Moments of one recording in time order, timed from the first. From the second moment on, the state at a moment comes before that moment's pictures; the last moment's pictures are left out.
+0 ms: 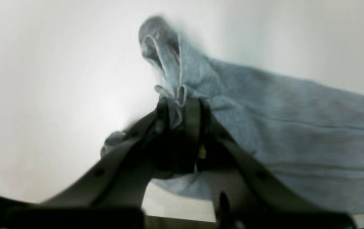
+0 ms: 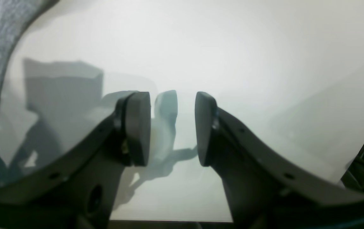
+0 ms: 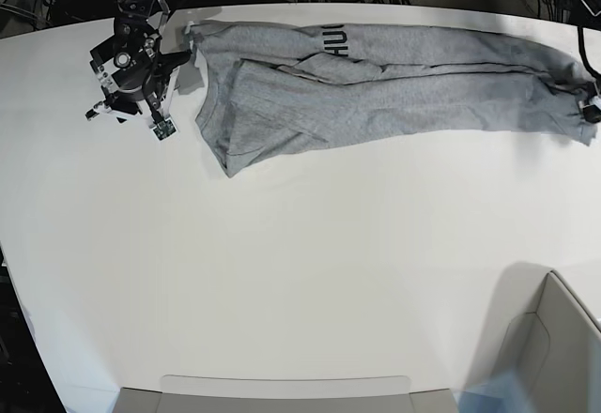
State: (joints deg) left arm 8.0 -37.1 -49.2 78.8 -43.6 -35.2 77.1; right arm -13.1 -2.9 15.9 111.6 -20.9 44.7 -63.9
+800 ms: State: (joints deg) left arm 20.1 -20.5 -39.0 105.1 -44.8 -35.2 78.3; right arm -12.3 -3.0 15.8 111.6 -20.9 44.7 -63.8
